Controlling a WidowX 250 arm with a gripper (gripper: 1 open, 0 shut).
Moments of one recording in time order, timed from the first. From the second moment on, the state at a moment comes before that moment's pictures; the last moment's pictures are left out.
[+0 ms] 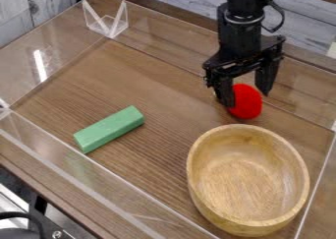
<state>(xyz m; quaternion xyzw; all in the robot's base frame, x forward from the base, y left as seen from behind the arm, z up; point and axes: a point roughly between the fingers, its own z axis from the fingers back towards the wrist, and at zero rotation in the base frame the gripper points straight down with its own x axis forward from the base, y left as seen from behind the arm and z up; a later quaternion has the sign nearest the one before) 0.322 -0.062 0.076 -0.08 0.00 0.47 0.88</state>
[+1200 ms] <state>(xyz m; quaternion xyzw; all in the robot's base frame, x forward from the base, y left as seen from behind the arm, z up) 0.359 -0.063 0.032 -0.07 0.00 0.54 0.84</state>
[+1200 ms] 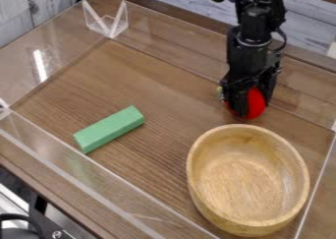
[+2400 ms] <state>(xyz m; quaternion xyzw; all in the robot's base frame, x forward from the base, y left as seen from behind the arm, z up) 0.361 -0.050 0.049 -0.07 0.03 0.59 0.80</state>
